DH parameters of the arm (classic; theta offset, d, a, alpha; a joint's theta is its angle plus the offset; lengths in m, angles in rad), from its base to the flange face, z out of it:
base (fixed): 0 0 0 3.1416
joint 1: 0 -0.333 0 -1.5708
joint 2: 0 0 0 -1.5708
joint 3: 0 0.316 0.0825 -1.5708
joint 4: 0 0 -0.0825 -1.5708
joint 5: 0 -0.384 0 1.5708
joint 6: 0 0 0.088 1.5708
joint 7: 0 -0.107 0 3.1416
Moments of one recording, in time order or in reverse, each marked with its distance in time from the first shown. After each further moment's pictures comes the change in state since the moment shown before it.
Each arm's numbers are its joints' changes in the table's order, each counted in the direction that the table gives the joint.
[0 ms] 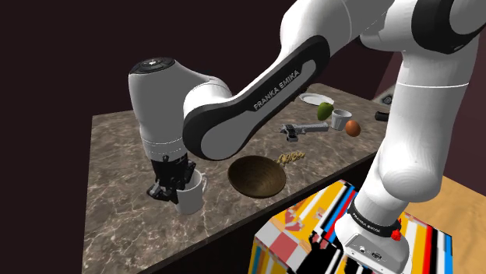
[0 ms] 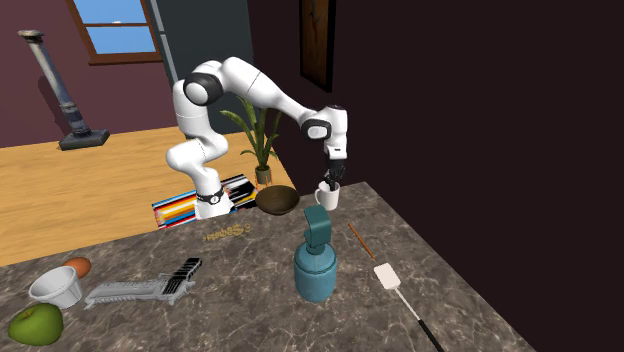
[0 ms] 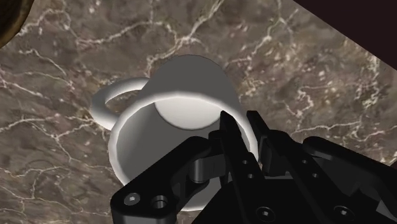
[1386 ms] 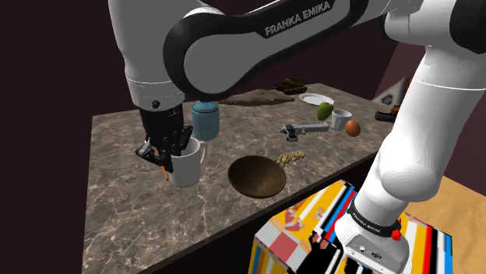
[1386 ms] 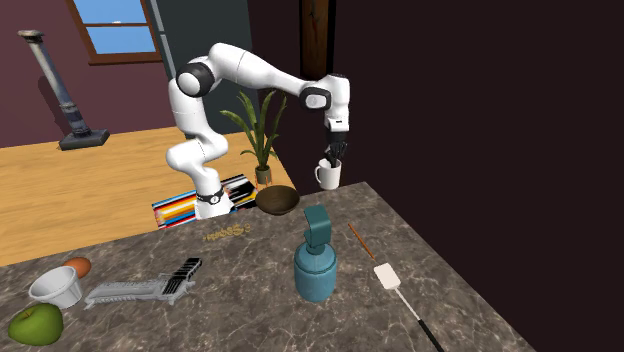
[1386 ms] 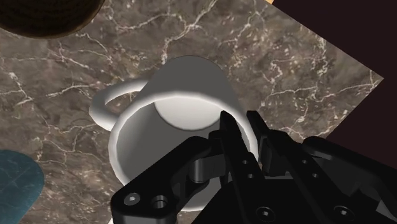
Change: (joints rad) arm 0.029 0.135 0.026 -0.150 -0.132 0.240 0.105
